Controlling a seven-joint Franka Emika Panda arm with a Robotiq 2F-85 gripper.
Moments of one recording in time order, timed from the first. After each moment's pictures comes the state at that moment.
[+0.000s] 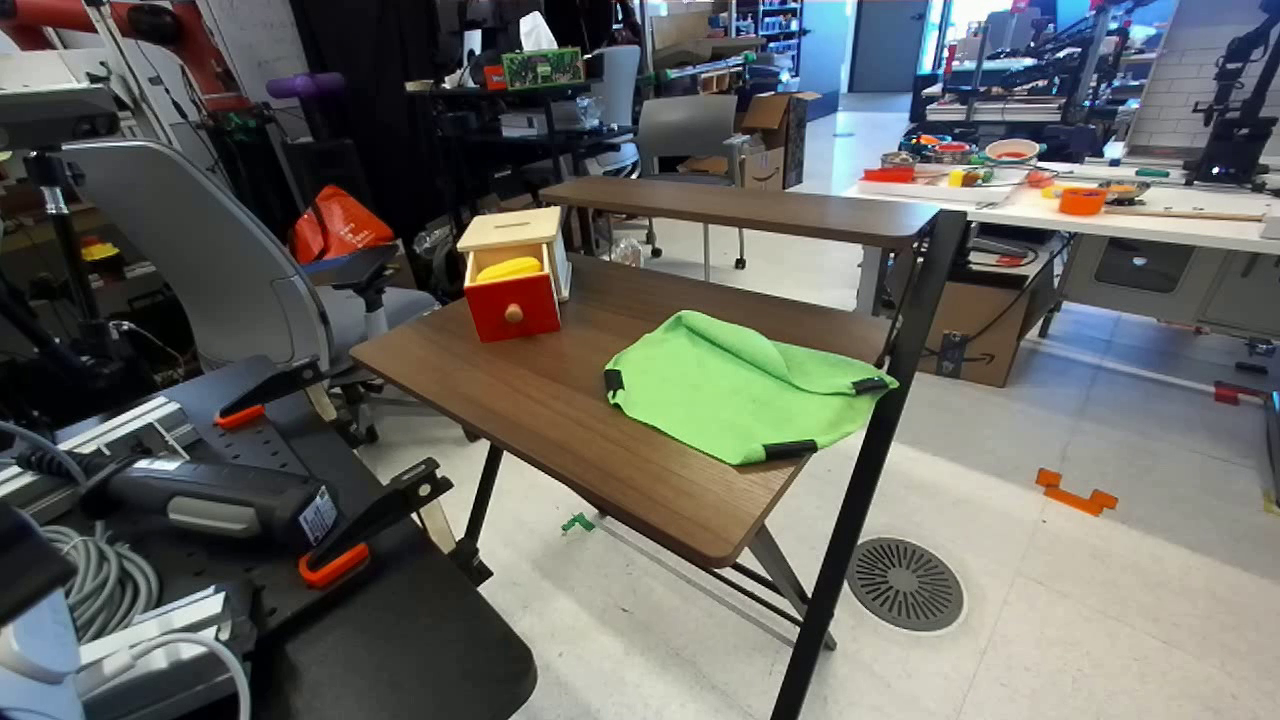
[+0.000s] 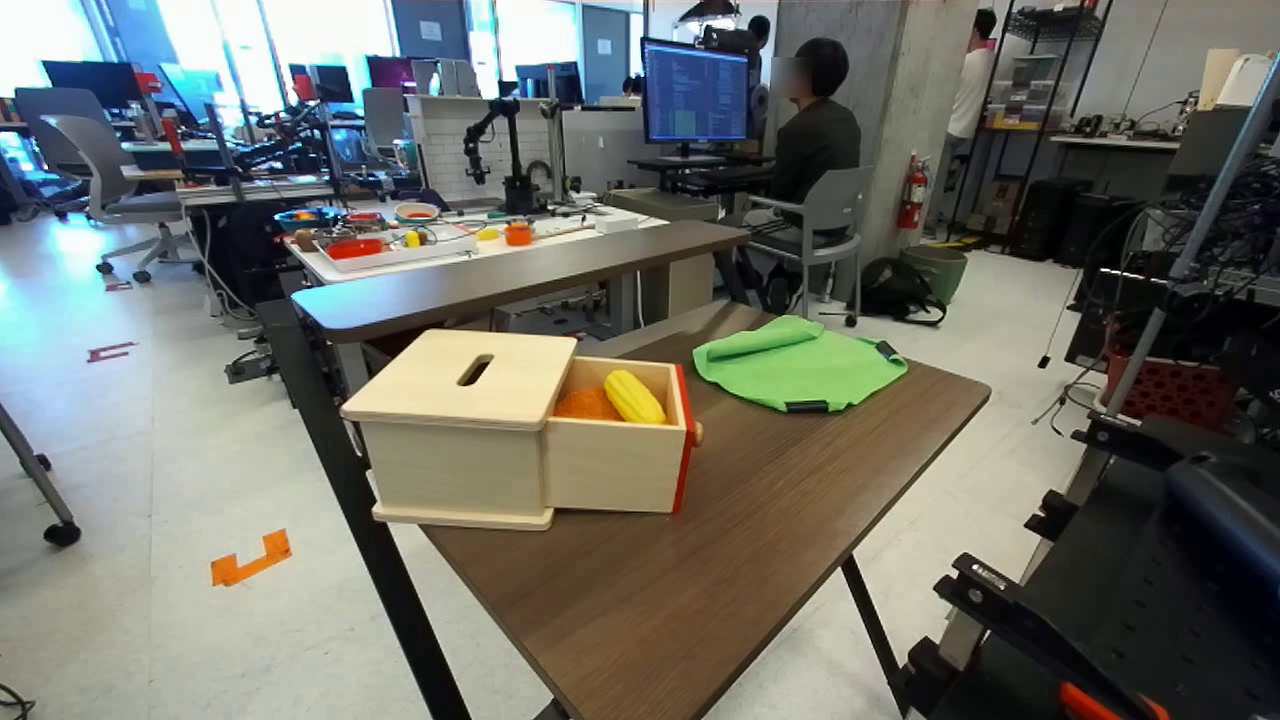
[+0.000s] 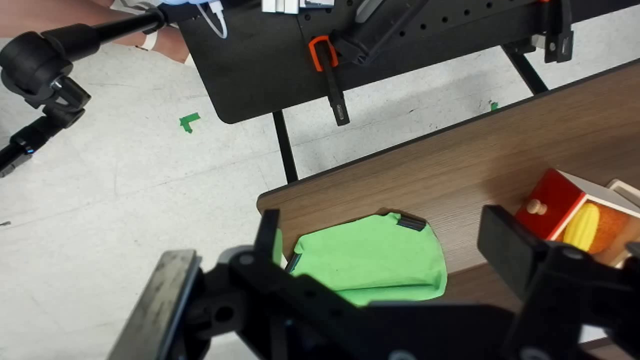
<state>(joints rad) -0.21 -0.89 -0.15 -2.80 -0.13 2.07 -0.02</state>
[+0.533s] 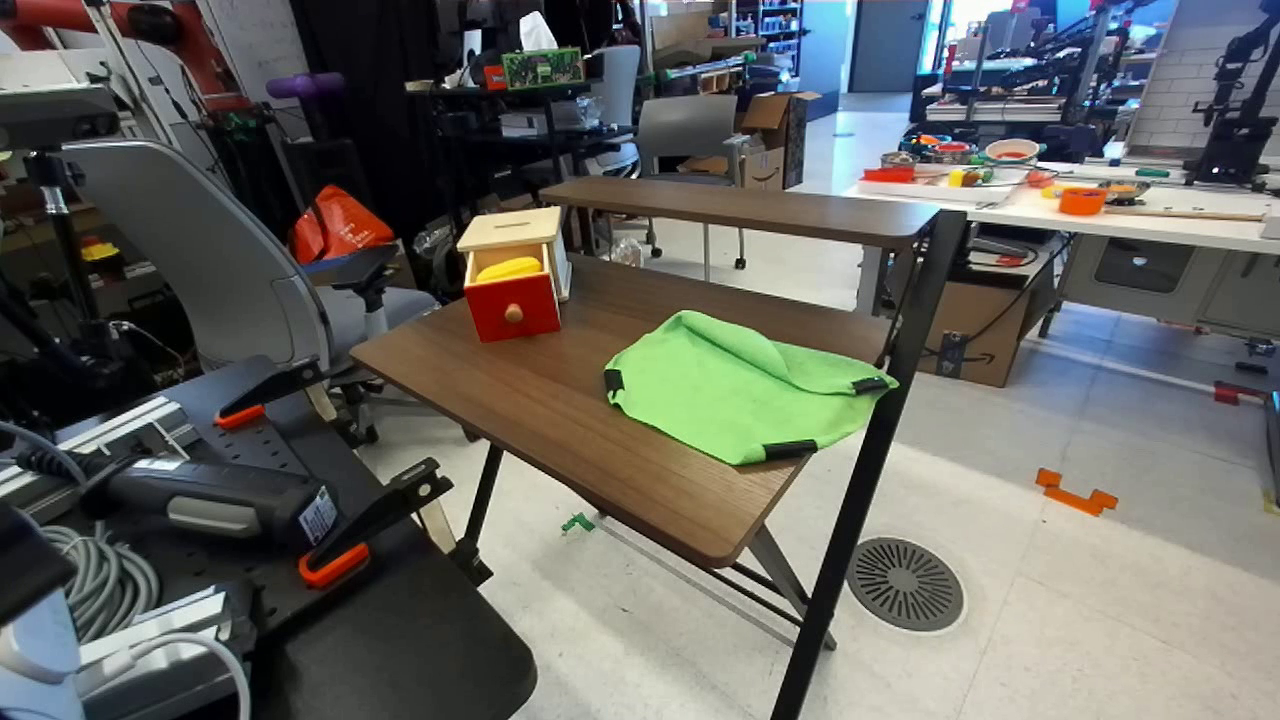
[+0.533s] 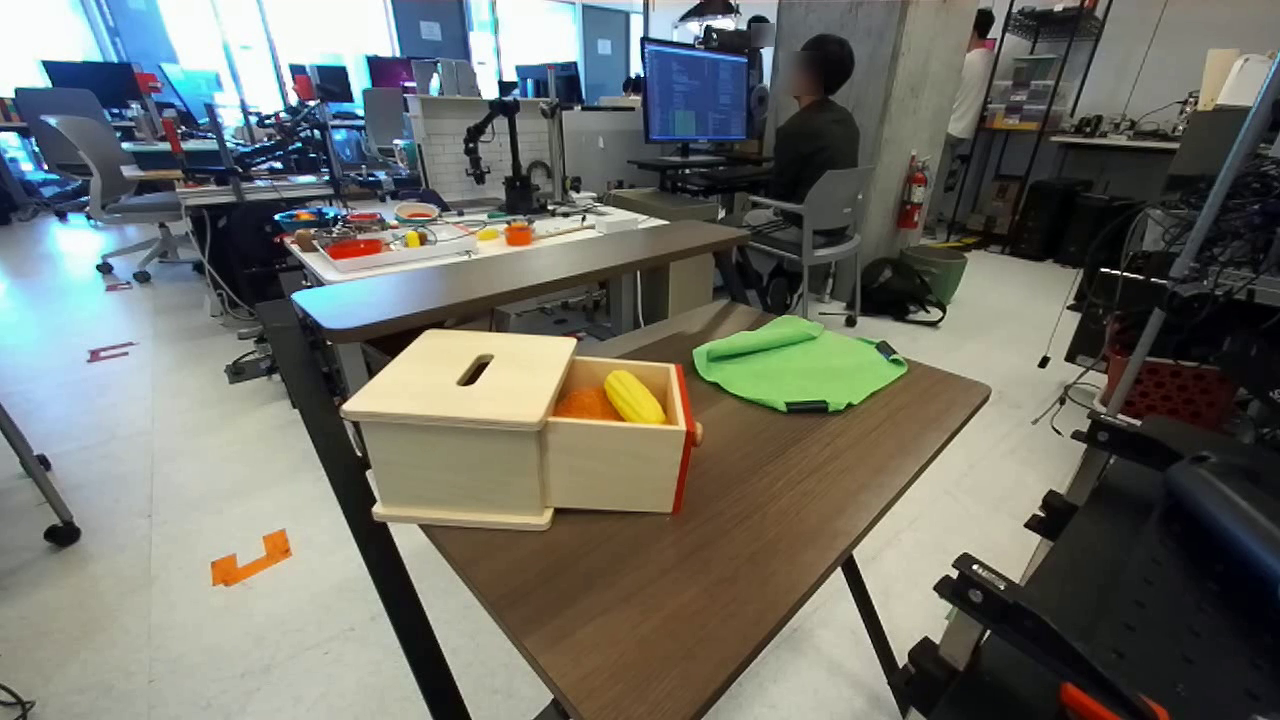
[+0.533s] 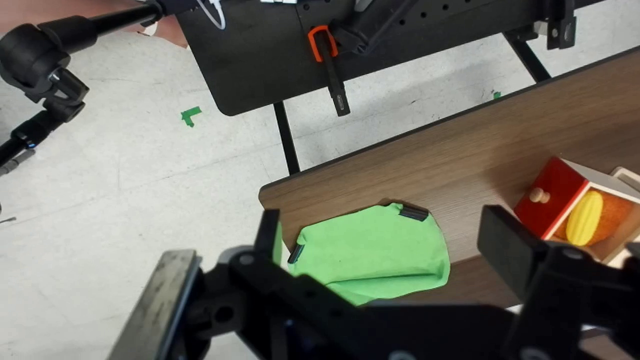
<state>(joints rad) -0.21 -0.89 -0.14 -2.79 -0.13 2.09 0.00</state>
